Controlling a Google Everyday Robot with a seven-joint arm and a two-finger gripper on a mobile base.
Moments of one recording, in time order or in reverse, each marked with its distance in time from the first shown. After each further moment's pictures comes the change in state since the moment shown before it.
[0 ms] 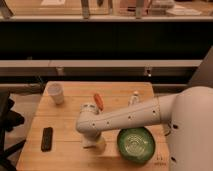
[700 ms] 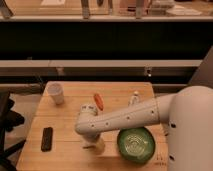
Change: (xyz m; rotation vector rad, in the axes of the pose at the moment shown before) arm -0.005 -0.002 0.003 0.005 0.001 0.007
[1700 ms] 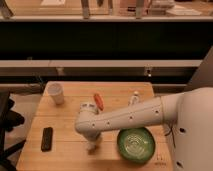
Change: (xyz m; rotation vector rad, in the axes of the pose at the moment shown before) arm 0.003 0.003 -0.026 0.014 0.013 0.029
